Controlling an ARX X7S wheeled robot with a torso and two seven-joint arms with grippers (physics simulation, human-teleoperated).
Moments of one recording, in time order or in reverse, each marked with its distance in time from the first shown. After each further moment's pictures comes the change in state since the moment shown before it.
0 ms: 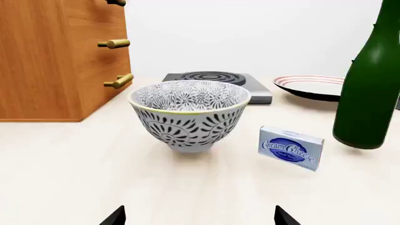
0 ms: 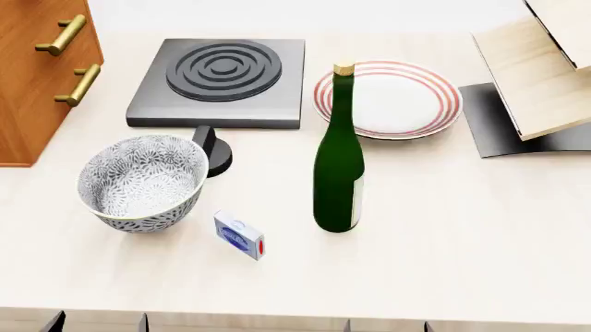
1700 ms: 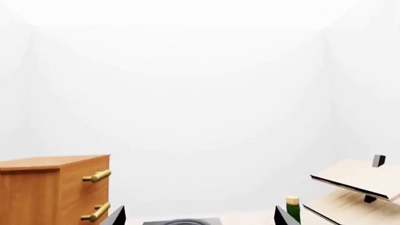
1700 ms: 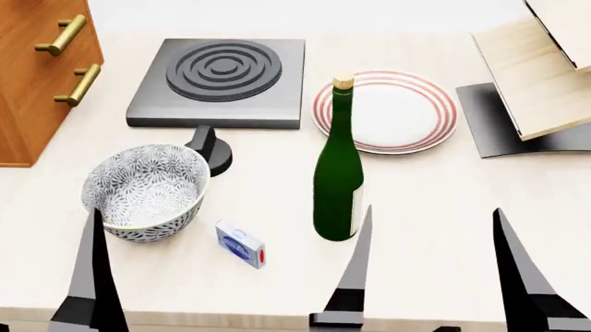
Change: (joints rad) left arm -0.032 -0.127 0.236 0.979 -0.030 -0.517 -0.188; right arm 0.021 0.168 -0.086 -0.952 0.125 0.510 0.211
